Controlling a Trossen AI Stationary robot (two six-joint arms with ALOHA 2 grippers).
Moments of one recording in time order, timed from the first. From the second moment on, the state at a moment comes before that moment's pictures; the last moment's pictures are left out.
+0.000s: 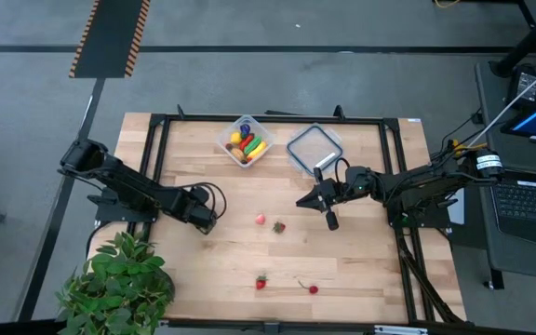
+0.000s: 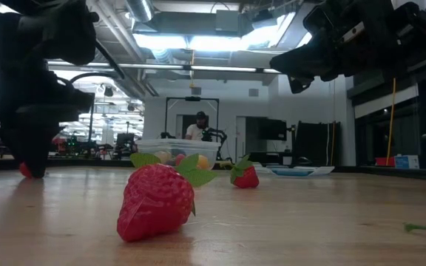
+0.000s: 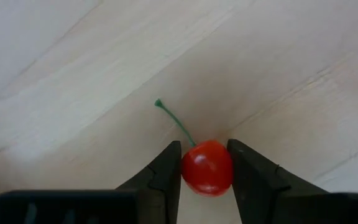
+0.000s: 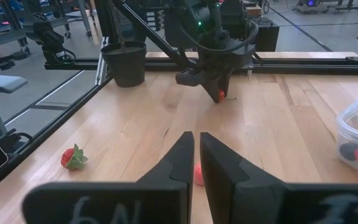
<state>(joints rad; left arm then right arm) -0.29 1.42 0.61 -0.74 -0.22 -1.27 -0.01 1.31 0.40 0.74 -0.23 0.03</state>
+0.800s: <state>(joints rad) -0.13 1.38 0.61 0.06 -0.27 -0.53 -0.01 1.31 0.40 0.74 -0.23 0.03</state>
